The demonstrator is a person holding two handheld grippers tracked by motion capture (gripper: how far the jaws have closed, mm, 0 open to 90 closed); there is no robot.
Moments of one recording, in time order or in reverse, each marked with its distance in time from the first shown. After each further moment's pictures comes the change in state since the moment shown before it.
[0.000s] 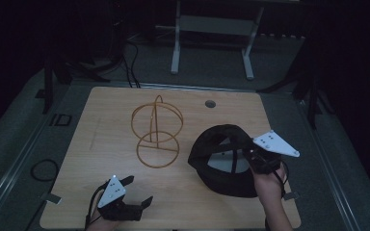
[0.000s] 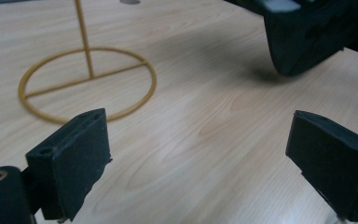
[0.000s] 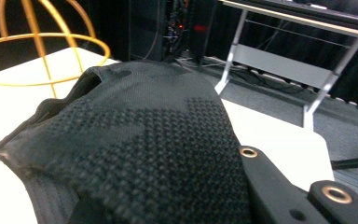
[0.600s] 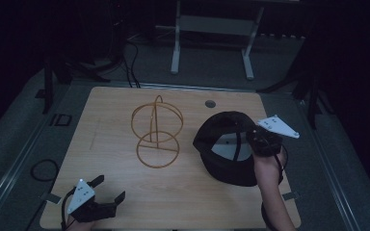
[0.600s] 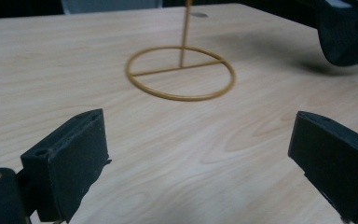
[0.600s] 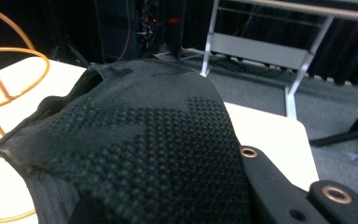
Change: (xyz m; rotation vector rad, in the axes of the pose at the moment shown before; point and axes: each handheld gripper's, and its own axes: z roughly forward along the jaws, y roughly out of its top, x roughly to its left) left arm 0.043 -0.044 -0.041 -0.070 0.175 -0.053; right arm -0.029 0.012 0.030 0.025 -0.098 0.093
